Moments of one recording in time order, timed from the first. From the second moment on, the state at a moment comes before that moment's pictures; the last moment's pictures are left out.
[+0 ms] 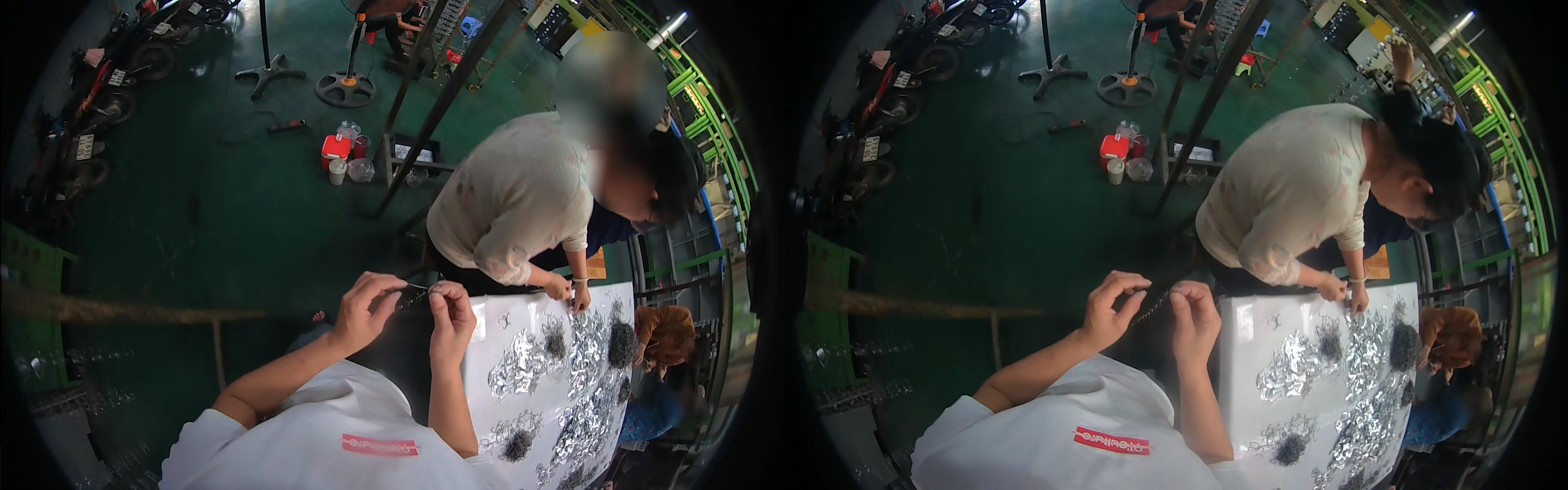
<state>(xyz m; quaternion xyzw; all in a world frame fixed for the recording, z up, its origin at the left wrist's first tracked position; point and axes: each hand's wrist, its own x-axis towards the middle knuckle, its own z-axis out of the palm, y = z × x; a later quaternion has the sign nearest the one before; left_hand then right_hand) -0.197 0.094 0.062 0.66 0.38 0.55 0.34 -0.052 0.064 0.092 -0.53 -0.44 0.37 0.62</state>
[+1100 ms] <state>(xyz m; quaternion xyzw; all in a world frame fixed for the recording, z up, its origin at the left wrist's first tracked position) -0.353 0.541 0.022 0.46 0.55 0.58 0.38 -0.048 0.675 0.243 -0.42 -0.48 0.22 0.74</state>
